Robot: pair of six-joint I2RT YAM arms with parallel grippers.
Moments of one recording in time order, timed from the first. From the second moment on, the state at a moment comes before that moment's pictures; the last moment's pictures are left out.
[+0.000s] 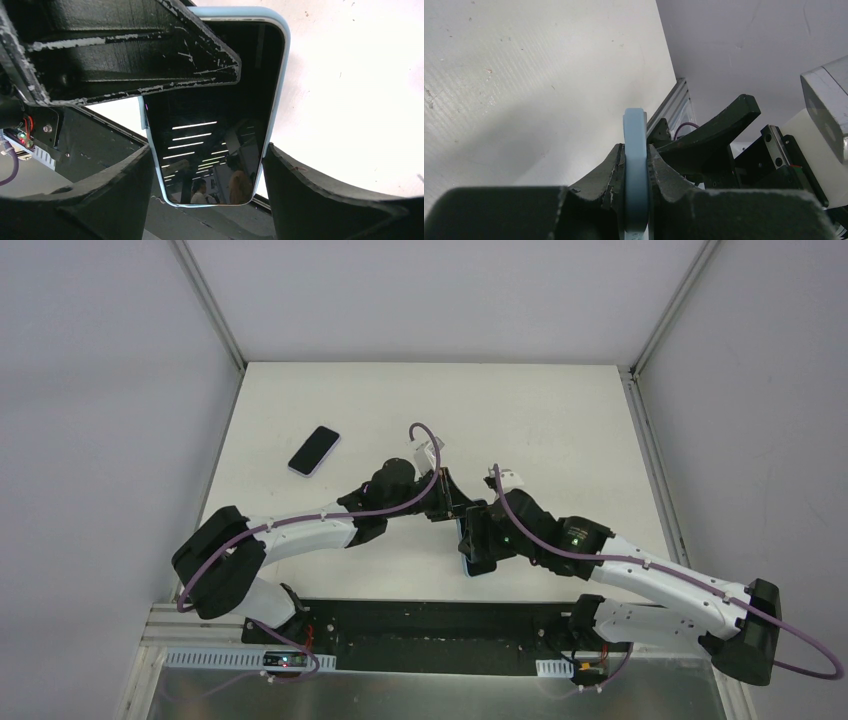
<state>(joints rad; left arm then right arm) -0.88 1.44 0.74 0.42 0.29 -1.02 1.06 0.96 0.80 -0.67 0.22 0.70</state>
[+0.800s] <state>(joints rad) -0.74 1.20 0.64 0.40 0.27 -1.02 1.02 0.84 0.81 -0.62 0.10 0.76</state>
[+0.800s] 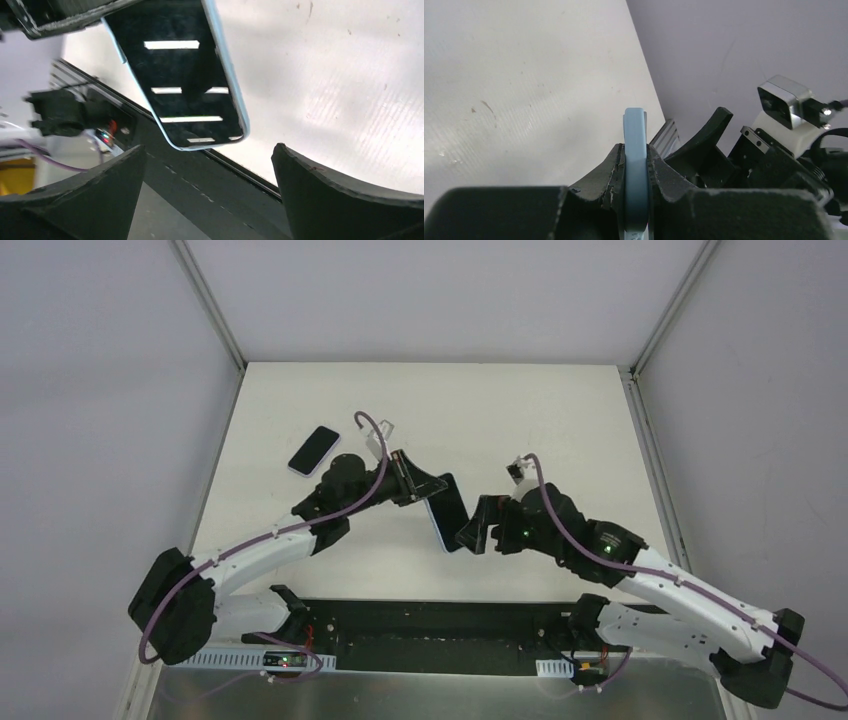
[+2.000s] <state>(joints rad) -0.66 0.81 0.57 0.52 0.41 -1.02 0.70 0.94 0.59 0.42 -0.68 1.36</state>
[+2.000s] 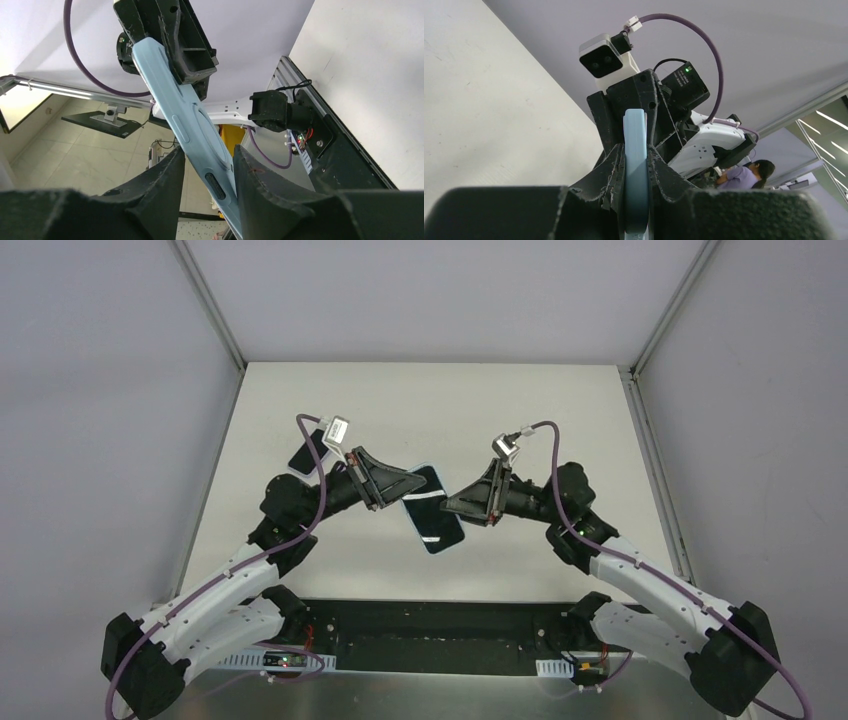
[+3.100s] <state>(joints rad) -0.66 0.89 0.53 0.58 0.42 -1.15 0.65 0.90 0.69 0.07 -0.76 1.11</state>
